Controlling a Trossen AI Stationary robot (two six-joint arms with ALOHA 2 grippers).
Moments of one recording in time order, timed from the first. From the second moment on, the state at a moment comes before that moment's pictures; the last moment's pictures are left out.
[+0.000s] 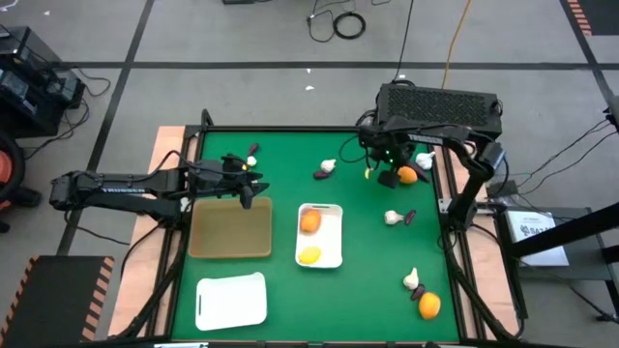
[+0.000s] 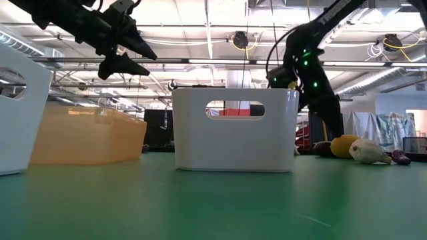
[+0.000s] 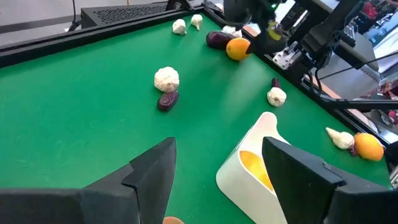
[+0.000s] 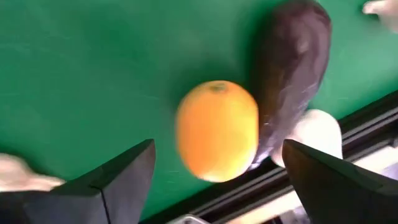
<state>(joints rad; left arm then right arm) 0.14 0.85 0.54 -0.12 -0.16 -0.57 -0.63 1.77 1.19 -1.29 0.23 -0.02</state>
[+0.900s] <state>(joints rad) 0.14 0.85 0.54 -0.18 -0.19 -0.62 -0.68 1.85 1.10 -1.21 0.18 0.02</state>
